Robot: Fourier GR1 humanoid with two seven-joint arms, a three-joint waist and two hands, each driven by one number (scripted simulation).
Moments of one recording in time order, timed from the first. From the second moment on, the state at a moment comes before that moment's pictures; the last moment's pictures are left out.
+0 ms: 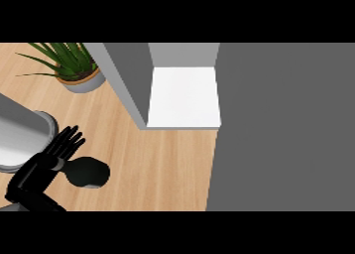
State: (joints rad) left arm -0.04 0.24 0.27 -1.17 0.16 -0.79 -0.27; right arm -0.11 -0.09 0.09 -2.49 -0.08 0.06 0.68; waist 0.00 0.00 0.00
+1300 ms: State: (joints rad) left arm -0.10 0.22 0.13 -1.03 0.05 -0.75 -0.45; right arm -0.09 -0.07 0.09 -2.49 -0.08 0.08 0.67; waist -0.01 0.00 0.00
